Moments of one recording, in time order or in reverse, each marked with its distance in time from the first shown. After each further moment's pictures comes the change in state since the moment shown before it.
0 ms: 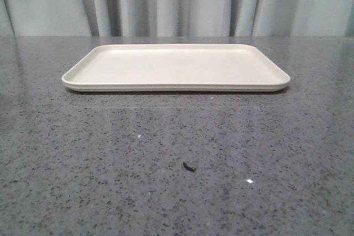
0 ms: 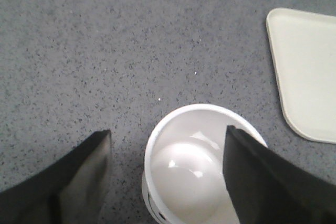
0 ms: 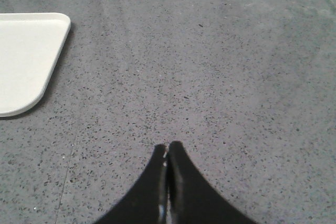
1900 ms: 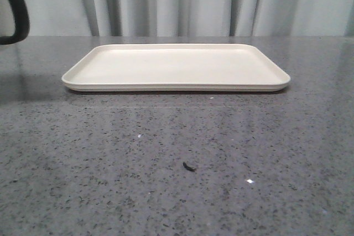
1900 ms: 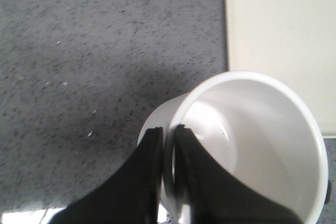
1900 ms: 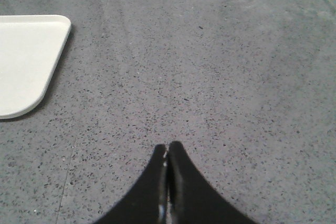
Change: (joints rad) left arm -0.052 0.449 -0.434 -0.168 0.255 0.096; right arm 0.000 0.000 0.000 0.000 -0.004 0.000
